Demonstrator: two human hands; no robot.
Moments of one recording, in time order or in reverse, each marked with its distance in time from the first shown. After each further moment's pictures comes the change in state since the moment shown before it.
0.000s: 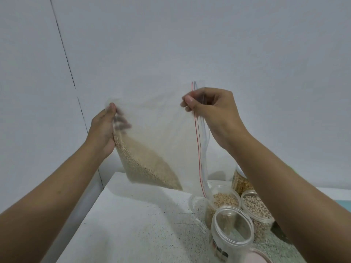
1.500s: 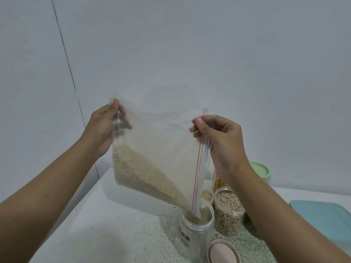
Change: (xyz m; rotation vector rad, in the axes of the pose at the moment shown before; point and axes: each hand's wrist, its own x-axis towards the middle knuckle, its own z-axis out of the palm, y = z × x) left_hand -0.095 0.040 0.070 0.160 -0.052 0.079; right_hand -0.084 -0.002 -0.086 0.325 0.046 0.099
